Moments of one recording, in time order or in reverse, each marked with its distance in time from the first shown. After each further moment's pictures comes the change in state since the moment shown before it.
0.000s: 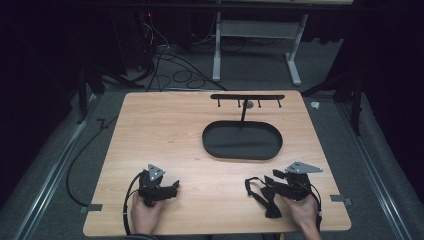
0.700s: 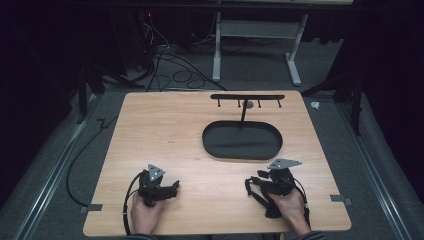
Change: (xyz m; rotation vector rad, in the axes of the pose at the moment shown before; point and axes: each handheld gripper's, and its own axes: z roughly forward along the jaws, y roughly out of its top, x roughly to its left) left arm 0.000 0.000 0.000 0.000 0.000 0.000; right arm 0.012 0.011 0.038 0.099 0.084 -0.062
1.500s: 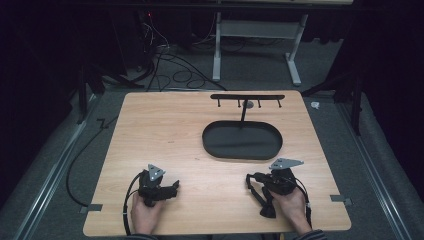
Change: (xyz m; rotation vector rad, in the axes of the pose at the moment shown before) left arm 0.000 0.000 0.000 0.000 0.000 0.000; right arm -0.004 -0.001 -0.005 -0.025 0.039 -0.018
